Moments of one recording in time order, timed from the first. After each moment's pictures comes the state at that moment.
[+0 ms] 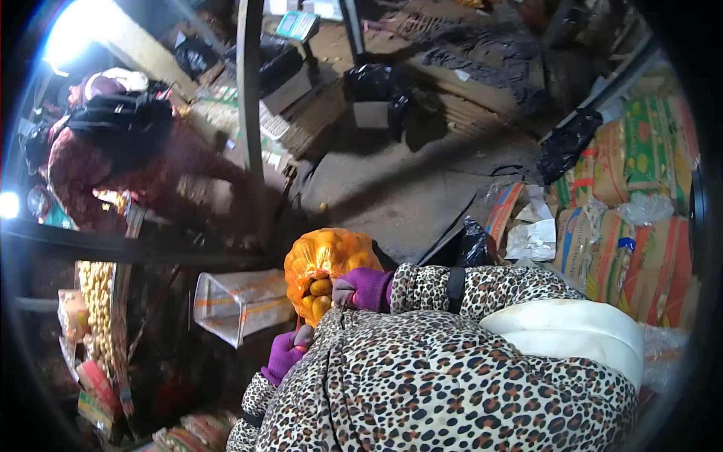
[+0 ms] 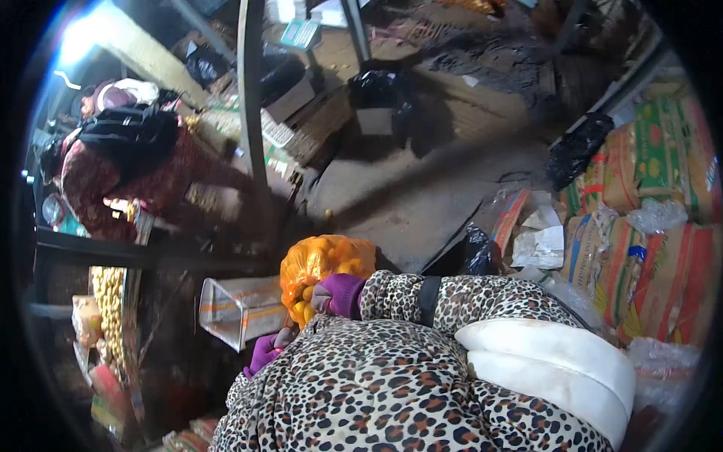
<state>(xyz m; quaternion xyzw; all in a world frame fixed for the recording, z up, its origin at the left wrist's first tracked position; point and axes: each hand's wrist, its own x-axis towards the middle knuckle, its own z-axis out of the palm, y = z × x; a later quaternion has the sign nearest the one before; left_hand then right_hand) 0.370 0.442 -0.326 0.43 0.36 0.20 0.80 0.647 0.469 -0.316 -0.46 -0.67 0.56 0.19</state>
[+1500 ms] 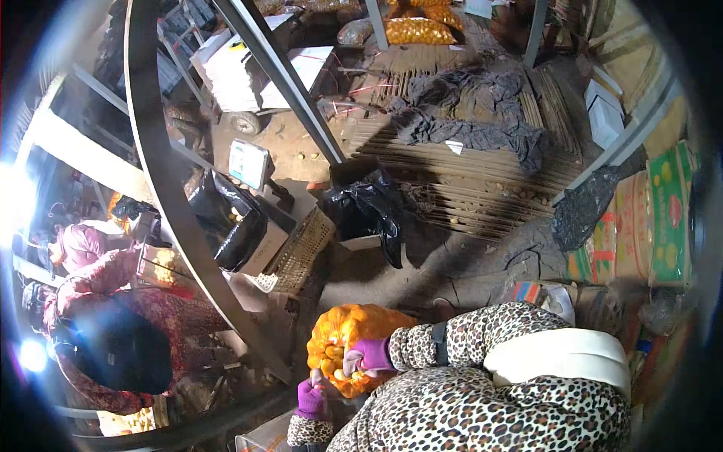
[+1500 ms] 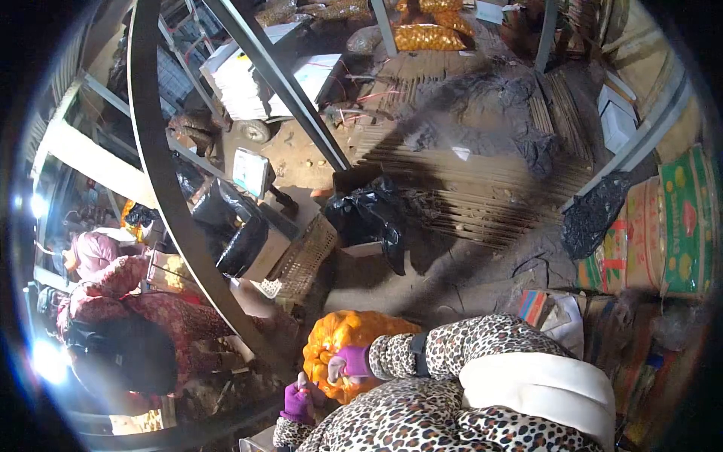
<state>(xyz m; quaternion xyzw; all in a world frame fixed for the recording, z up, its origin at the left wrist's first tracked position) 0.627 0.729 -0.357 0.37 0.43 0.31 0.76 0.872 0.735 -0.358 -0.36 -0.48 0.78 0.19</state>
